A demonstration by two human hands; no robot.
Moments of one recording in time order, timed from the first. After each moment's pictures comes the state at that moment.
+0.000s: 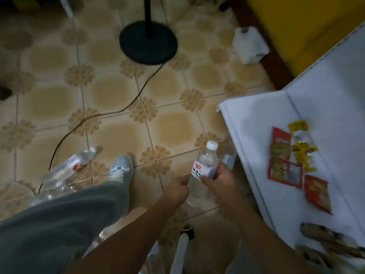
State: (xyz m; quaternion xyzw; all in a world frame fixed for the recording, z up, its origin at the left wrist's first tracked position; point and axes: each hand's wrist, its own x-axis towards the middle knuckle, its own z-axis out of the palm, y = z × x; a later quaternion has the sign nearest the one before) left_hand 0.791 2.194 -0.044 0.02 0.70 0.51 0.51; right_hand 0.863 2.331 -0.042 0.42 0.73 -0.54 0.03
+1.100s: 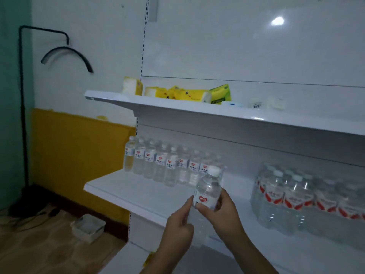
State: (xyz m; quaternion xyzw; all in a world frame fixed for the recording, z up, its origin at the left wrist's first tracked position) left_hand 1.004 2.374 0.443 0.60 0.38 0.60 0.37; right_hand 1.137 2.416 0.468 0.41 0.64 -0.36 -0.54
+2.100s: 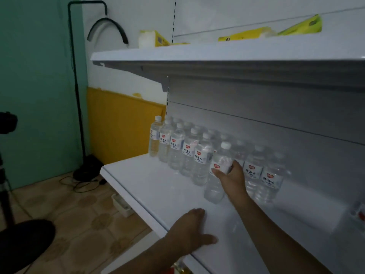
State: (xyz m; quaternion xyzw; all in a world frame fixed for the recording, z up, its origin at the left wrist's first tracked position) left_hand 0.961 2.575 0.377 0.65 0.70 0.22 0.21; right_hand 1.053 2.744 0.418 0.41 0.64 -0.39 -0.53
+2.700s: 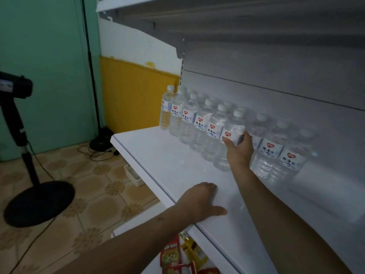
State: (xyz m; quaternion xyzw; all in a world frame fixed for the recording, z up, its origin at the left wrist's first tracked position) left_hand 0.965 2.589 0.369 0.66 0.70 0.20 0.15; right_hand 1.020 2.774 0.406 0.43 0.62 -0.32 -0.58
